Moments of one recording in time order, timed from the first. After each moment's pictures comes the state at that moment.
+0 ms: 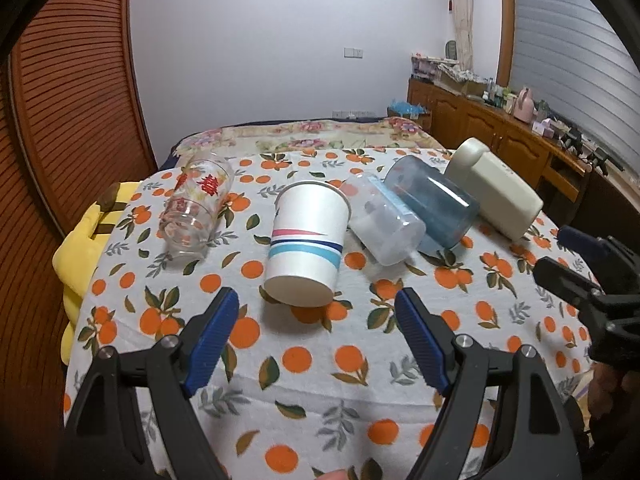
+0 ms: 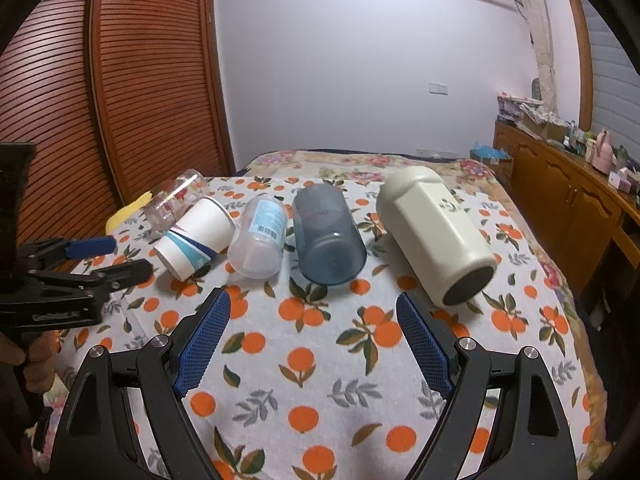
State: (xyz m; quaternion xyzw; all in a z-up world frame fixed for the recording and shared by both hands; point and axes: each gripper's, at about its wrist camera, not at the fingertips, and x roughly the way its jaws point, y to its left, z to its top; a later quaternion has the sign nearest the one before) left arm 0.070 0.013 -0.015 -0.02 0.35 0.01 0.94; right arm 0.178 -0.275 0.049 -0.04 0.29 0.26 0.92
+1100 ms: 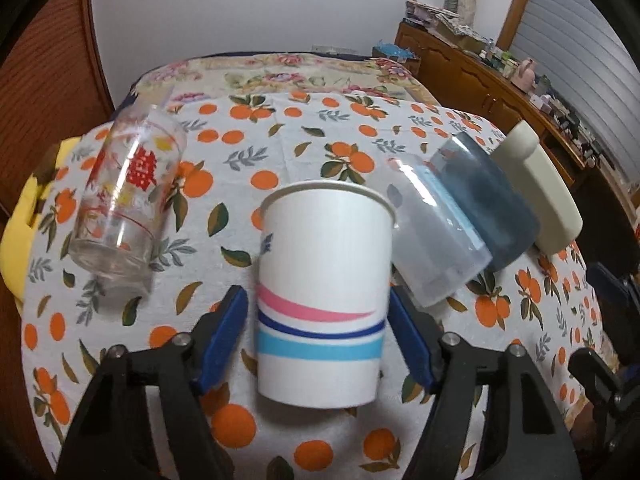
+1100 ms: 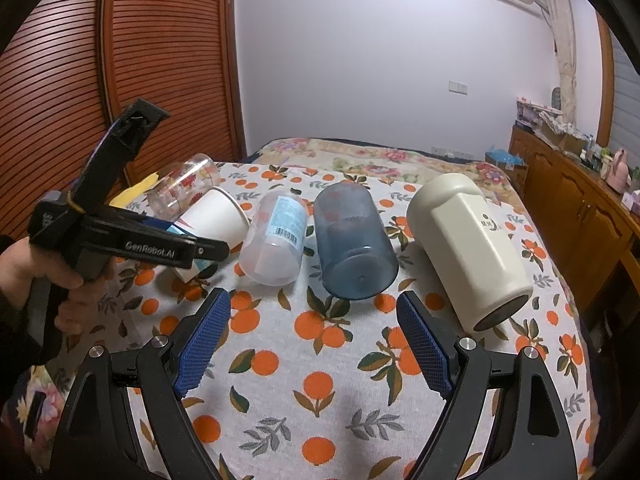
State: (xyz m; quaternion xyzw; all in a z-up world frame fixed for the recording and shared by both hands) left arm 0.181 0.043 -0.050 -0.07 0.47 -0.05 0.88; right arm 0.199 -0.245 0.043 -0.08 0.31 0.28 0.91
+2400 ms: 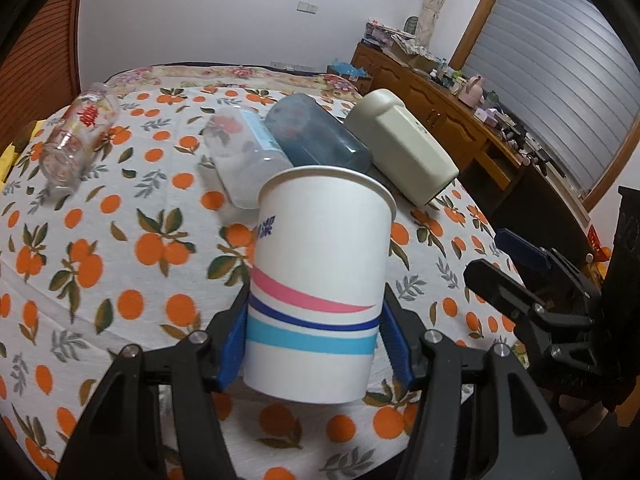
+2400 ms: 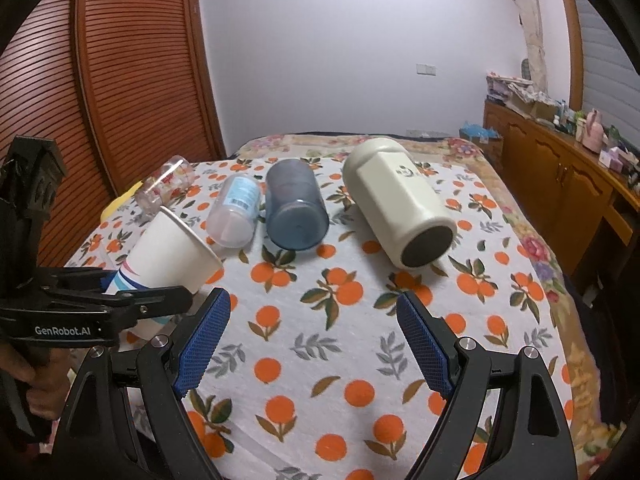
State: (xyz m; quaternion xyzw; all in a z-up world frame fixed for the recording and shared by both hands) left arm 0.070 -0.057 -0.027 -0.12 0.43 -0.12 0.89; right arm 0.169 -0.318 0.046 -0.03 0.33 0.24 0.91
